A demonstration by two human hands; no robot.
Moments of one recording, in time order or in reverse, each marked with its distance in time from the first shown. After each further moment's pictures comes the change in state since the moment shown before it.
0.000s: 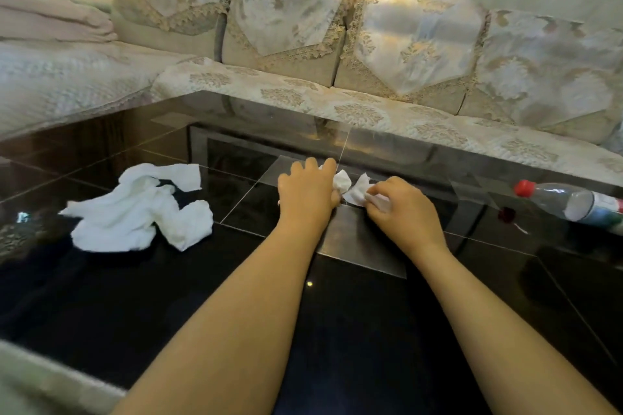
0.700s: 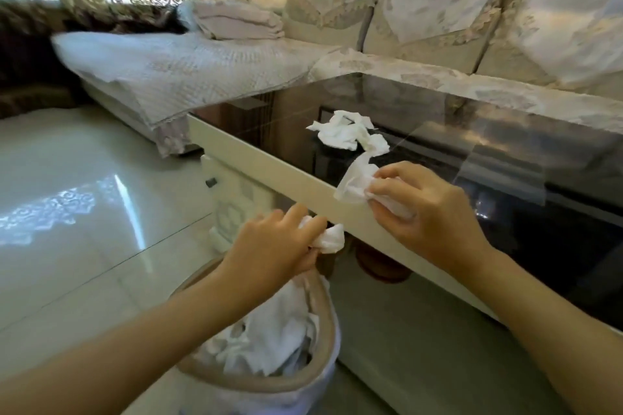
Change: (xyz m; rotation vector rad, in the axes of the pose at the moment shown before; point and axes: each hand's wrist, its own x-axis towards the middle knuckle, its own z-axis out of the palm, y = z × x) left_hand -0.325 -0.155 -0.158 0.312 -0.068 0.128; right_hand -0.155 -0.210 -0.054 0.328 0.091 -0.786
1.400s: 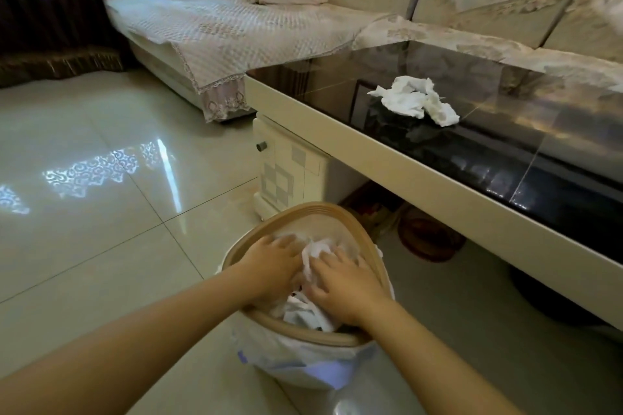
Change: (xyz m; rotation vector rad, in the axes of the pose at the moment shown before) left_hand -0.090 -0.048 0.072 0.070 -0.747 0.022; right_hand -0.045 -0.132 0.165 0.145 -1.007 0.310
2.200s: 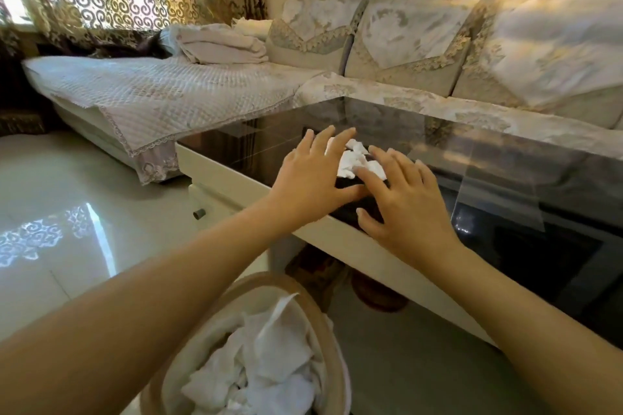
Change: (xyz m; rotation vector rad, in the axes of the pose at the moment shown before) left_hand 0.095 0.000 -0.214 -0.481 0.787 -0.048; right_hand -0.039 0.100 -0.175 -0.384 0.845 0.188
